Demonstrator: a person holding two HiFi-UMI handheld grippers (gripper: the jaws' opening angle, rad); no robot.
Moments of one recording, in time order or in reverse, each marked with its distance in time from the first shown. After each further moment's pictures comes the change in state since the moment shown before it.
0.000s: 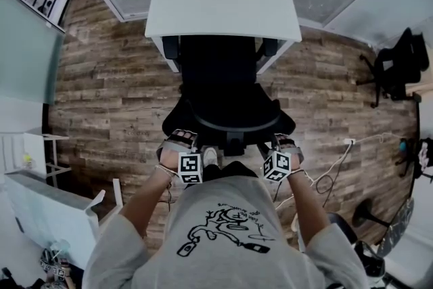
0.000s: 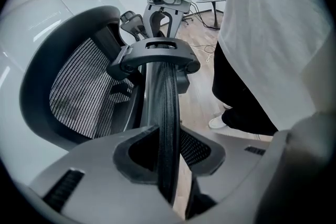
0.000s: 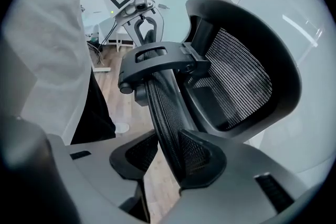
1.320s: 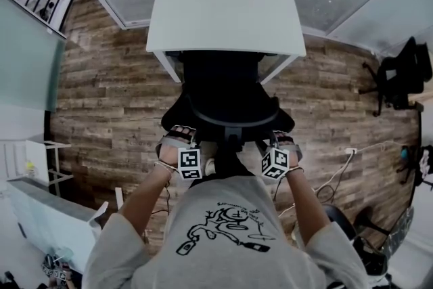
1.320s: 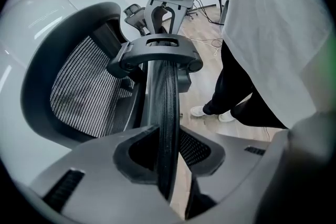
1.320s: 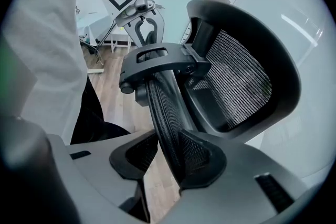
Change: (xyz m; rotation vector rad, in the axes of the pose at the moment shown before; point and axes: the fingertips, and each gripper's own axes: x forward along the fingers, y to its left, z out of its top) left arm 0.026 0.081 -0.030 -0.005 0.049 0.031; right arm 0.039 -0.074 0.023 -0.003 -0.013 -0.013
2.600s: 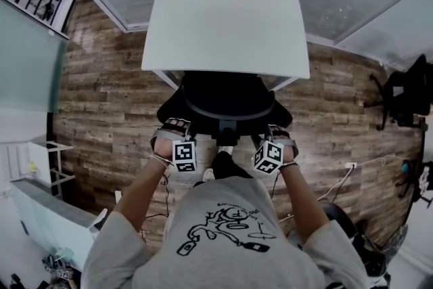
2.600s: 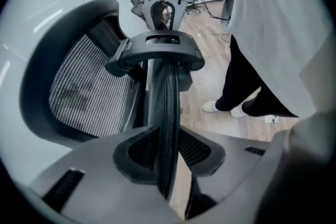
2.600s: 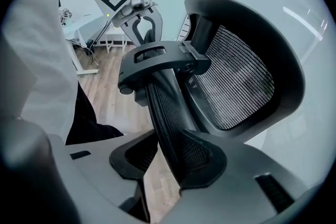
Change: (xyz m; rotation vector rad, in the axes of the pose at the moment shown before) left arm 0.046 0.121 -0.016 -0.024 0.062 0.002; right arm 0.052 -0.124 0.012 0.002 0.022 0.038
